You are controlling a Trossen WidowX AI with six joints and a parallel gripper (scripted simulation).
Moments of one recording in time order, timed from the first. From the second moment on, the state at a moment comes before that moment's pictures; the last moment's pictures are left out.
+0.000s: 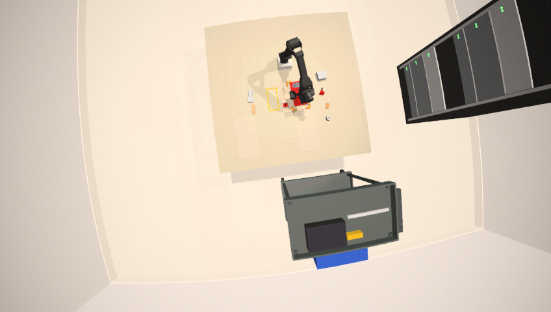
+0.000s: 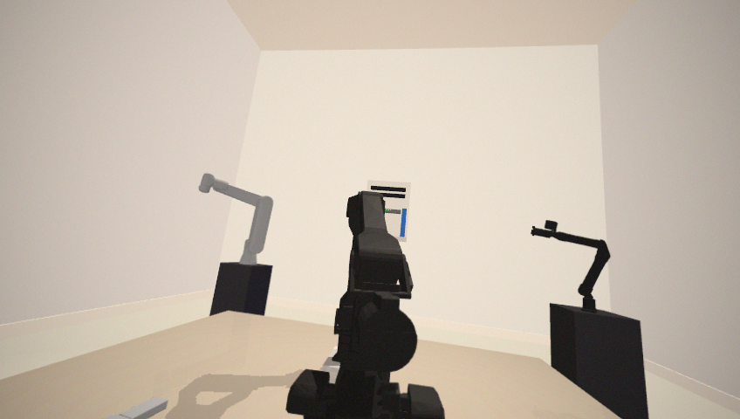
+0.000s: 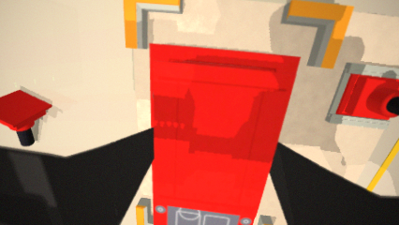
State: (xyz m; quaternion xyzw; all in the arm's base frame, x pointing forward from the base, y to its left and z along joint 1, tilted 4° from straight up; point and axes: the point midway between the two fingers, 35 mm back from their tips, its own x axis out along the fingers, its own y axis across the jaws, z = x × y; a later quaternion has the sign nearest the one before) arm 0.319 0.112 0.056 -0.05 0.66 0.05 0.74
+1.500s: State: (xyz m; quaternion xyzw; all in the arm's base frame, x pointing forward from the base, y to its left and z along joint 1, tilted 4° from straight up) arm 0.318 0.112 0.055 -0.05 0.66 0.05 0.74
